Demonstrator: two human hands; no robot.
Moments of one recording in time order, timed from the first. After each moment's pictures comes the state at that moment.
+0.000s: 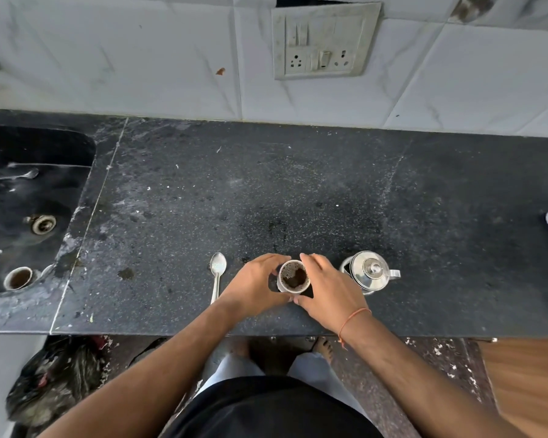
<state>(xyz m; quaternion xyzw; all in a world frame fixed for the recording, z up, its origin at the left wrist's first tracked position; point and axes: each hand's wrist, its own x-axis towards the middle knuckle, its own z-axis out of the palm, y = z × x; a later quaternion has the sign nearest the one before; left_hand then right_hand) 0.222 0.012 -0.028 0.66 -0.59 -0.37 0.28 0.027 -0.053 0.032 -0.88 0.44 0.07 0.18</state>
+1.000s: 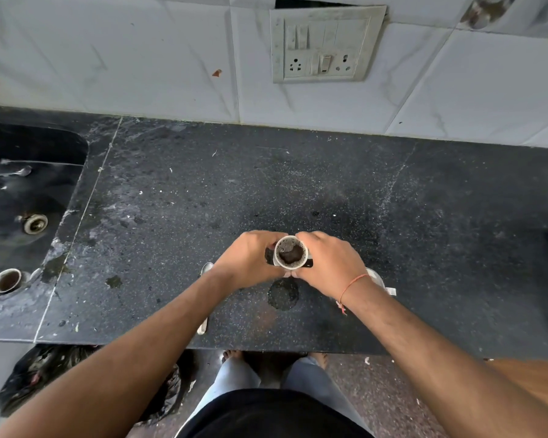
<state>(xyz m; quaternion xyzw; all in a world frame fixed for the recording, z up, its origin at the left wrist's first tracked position) 0.247 -0.059 0.010 0.65 -0.63 -0.34 0.28 0.053 -0.133 0.064 -0.90 0.41 0.04 0.17</state>
